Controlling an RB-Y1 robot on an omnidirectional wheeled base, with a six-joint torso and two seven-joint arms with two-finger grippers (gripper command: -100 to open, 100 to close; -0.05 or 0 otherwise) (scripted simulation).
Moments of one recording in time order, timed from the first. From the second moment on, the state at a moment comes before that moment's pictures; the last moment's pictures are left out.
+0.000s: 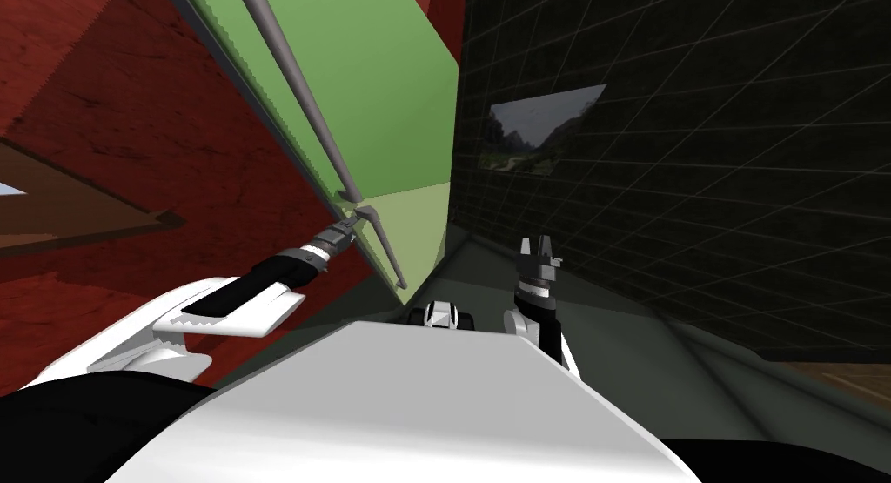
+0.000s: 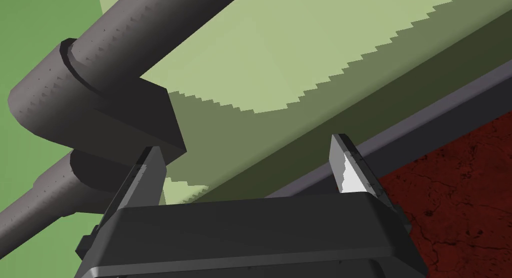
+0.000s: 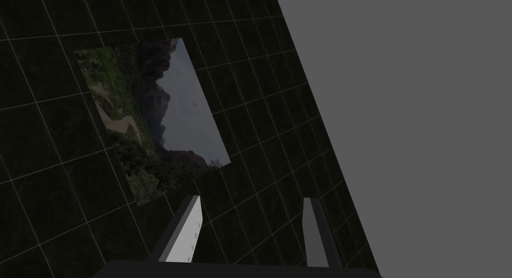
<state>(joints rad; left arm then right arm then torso) 0.60 0.76 0.40 -2.60 0.21 0.59 0.14 0.53 -0.04 -0.01 -2.24 -0.07 -0.57 -0.12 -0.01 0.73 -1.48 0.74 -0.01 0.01</state>
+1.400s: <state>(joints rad) 0.49 0.74 0.44 -2.45 0.17 0.68 0.14 0.53 -0.04 -0.01 -2.24 -0.07 -0.57 -0.12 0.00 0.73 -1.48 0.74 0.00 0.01</state>
